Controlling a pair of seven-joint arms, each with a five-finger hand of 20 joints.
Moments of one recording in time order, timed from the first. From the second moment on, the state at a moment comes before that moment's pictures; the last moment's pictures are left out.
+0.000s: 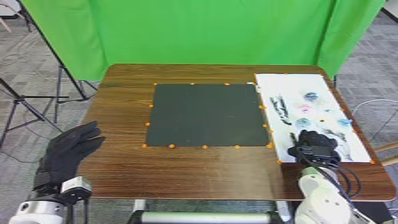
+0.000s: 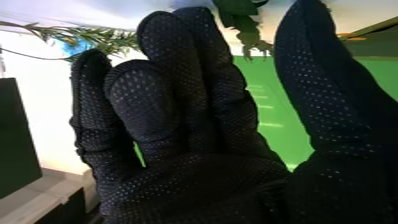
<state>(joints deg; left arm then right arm) 144.0 -40.2 -98.5 -125.1 29.4 21.2 30.3 -108.6 -50.1 69.9 -116.1 -151.1 -2.0 51.2</state>
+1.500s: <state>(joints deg) 145.6 -40.9 -99.9 -125.3 29.7 20.8 29.8 -107.5 -50.8 71.4 -114.4 -147.3 2.5 50.6</state>
